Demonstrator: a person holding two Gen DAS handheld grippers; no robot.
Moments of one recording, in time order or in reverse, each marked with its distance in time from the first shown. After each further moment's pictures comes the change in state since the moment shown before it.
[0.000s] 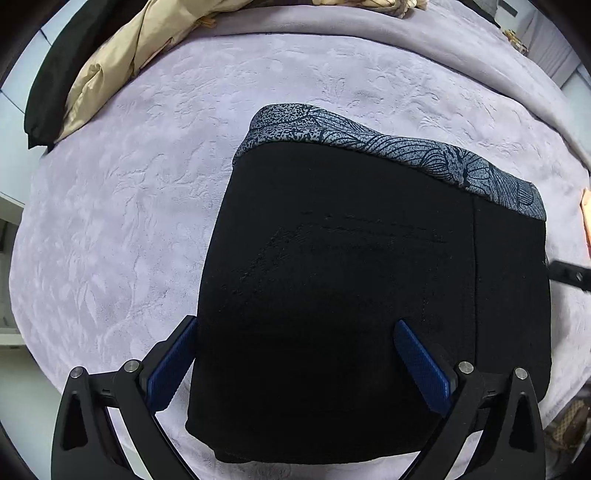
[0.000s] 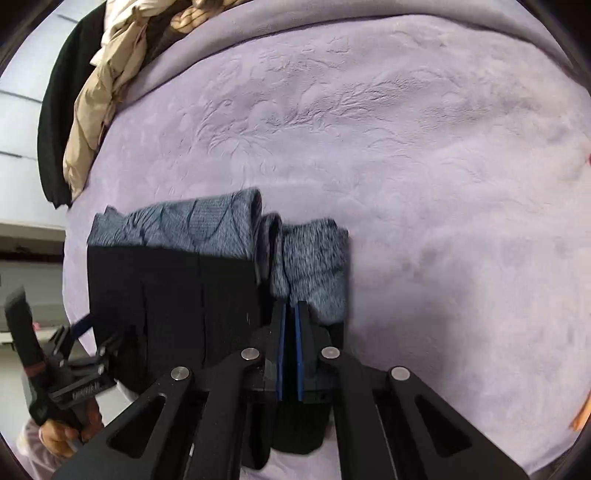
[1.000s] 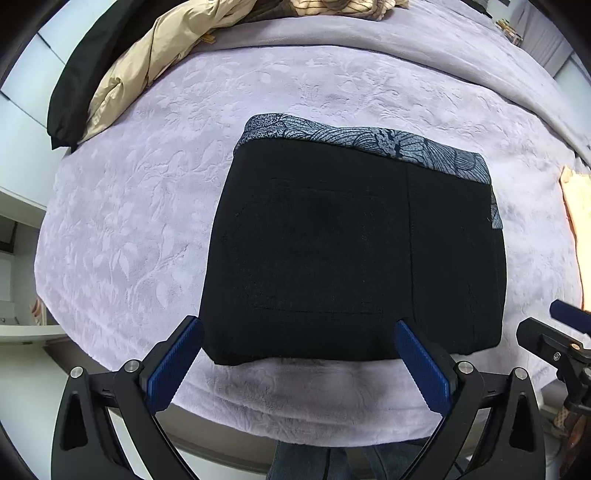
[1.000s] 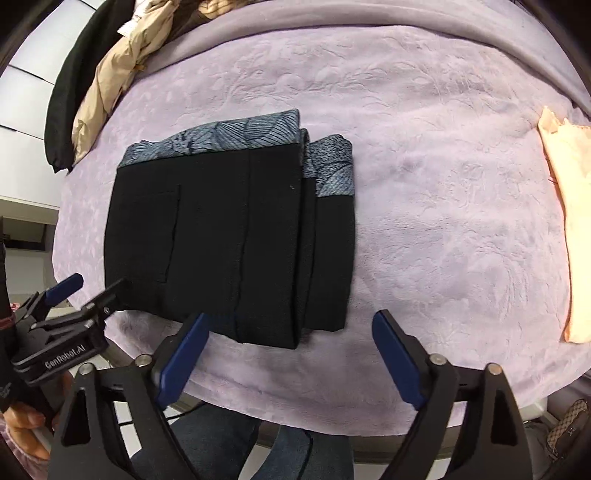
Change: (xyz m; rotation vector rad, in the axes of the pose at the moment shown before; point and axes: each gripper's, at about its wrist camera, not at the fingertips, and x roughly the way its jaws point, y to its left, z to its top) left arm -0.075 -0.031 -0.036 0.030 0.022 0.045; right arm -0.052 0.029 -0.080 -0.023 -0.008 -0.108
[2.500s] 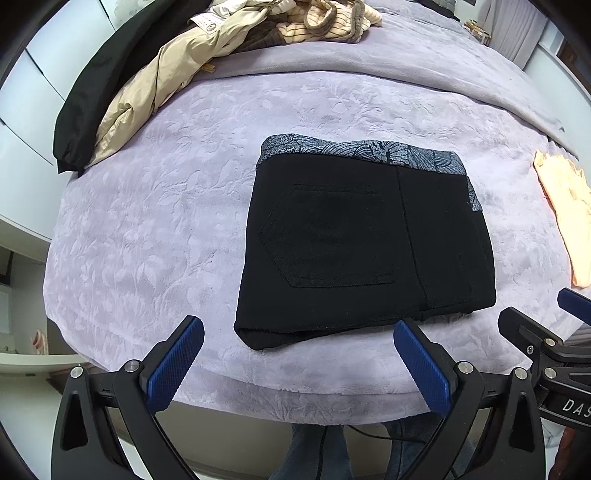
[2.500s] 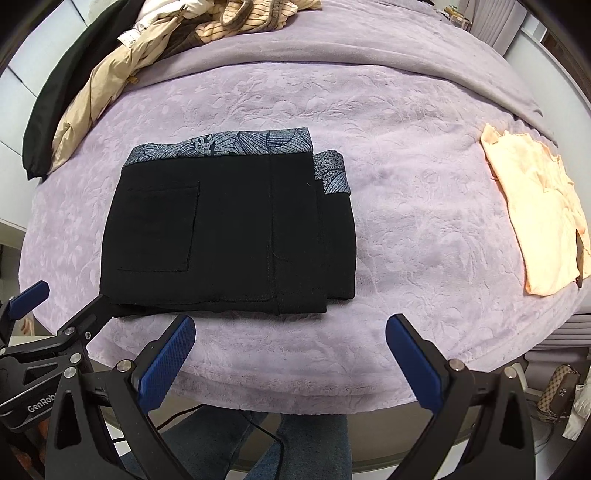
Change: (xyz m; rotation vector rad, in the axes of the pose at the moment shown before) left arm -0.033 0.036 -0.016 0.080 -0.095 -0.030; right arm -0.023 0.079 -0.043 0.053 -0.133 -0.237
